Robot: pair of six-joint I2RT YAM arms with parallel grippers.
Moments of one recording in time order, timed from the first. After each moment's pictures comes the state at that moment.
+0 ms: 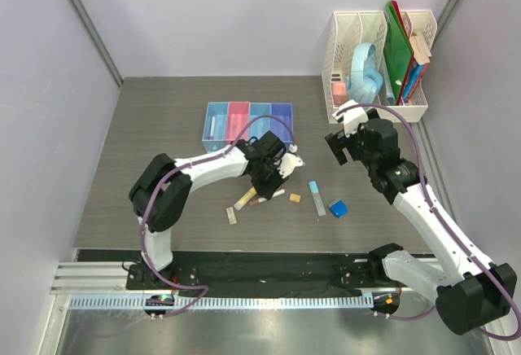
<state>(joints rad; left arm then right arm) -0.82 1.91 1.32 -0.62 0.28 0.26 0.33 0.99 0.87 -0.31 0.15 -0.39</state>
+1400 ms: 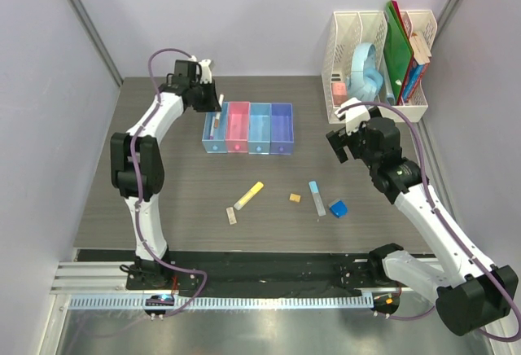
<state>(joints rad) -0.17 2.05 1.76 -0.49 0.31 -0.14 0.32 0.99 0.89 -0.32 0.16 -0.38</state>
